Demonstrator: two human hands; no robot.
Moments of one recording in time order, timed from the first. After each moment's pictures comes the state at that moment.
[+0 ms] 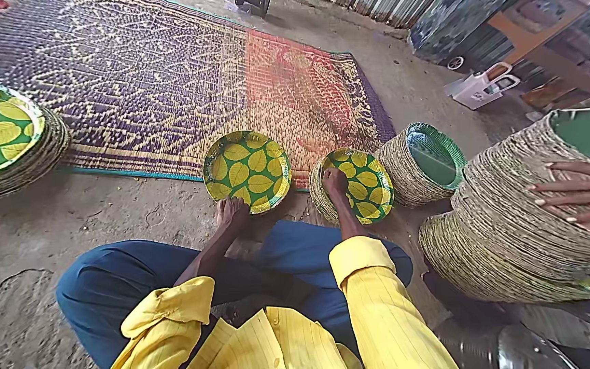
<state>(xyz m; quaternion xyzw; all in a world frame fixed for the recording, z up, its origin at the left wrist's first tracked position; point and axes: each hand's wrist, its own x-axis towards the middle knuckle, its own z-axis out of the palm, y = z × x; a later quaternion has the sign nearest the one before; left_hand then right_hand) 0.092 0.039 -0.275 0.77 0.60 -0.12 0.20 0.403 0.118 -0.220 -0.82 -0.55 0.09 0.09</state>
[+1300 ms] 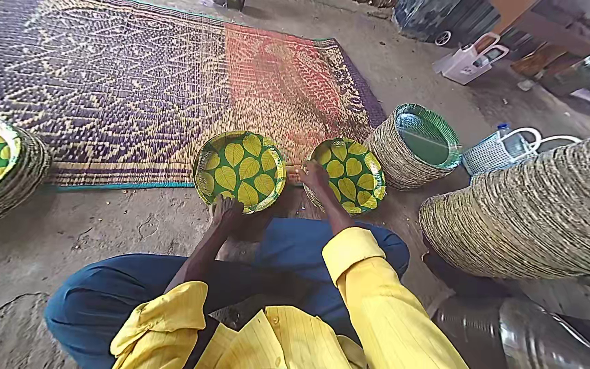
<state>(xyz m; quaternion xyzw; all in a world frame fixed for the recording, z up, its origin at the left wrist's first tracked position) 0.088 0.049 -0.261 0.79 0.55 -0.15 0.23 0.378 0.109 -0.230 -0.74 -0.65 0.14 0.11</state>
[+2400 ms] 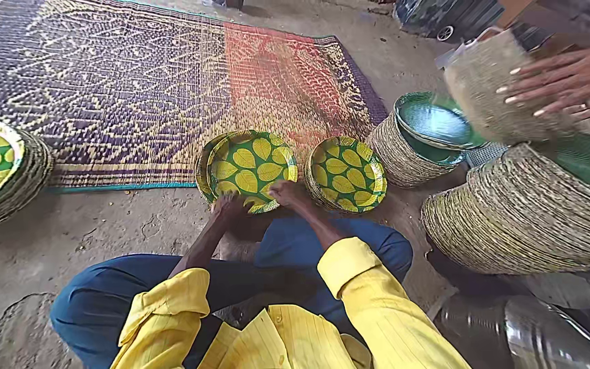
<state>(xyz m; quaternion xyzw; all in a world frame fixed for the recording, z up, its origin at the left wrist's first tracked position) 0.083 0.074 -0.279 0.82 0.53 -0.02 0.20 0.303 0.076 -0.236 -0.58 -0.79 0.21 0.01</state>
